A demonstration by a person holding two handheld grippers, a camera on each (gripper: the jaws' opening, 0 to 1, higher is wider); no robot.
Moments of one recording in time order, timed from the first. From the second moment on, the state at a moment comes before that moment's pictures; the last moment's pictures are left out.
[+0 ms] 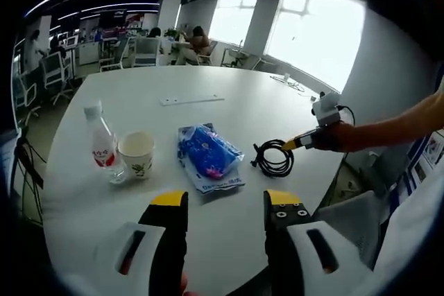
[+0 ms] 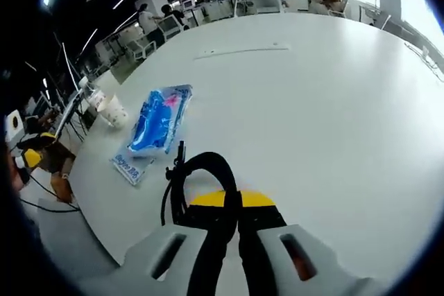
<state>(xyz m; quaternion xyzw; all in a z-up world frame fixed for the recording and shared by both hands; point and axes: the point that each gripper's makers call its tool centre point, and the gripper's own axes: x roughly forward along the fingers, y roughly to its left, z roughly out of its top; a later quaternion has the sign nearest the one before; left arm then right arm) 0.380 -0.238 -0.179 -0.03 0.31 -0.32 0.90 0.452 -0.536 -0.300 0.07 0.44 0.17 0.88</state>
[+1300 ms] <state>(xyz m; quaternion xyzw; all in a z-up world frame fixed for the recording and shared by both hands) 0.376 -0.230 -0.181 -0.04 0.31 -0.31 0.90 0.439 -0.549 -0.310 0.07 0.47 0.15 0.87</state>
